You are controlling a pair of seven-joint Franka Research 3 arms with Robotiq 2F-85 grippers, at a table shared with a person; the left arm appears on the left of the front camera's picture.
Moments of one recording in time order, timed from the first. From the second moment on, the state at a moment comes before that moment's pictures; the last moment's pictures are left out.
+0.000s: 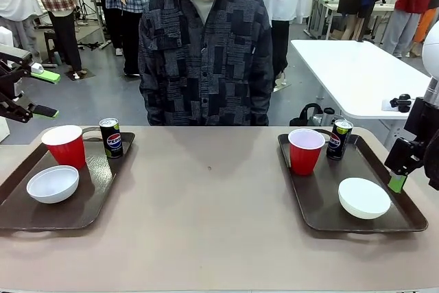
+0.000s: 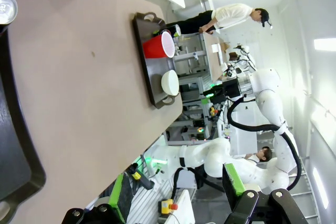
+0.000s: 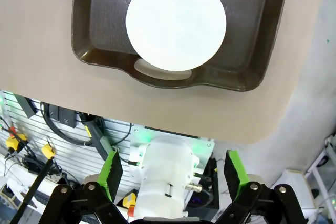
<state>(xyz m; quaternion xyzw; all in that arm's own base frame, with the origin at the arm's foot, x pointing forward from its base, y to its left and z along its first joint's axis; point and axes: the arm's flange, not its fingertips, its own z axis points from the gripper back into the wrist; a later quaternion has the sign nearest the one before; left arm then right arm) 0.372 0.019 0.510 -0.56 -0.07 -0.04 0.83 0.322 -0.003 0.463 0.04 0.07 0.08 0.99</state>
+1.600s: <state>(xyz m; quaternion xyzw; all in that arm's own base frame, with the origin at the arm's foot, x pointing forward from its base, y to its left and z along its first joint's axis) 0.372 0.019 0.510 -0.56 -0.07 -0.04 0.83 0.318 -0.210 0.514 0.60 0.03 -0.07 0.79</state>
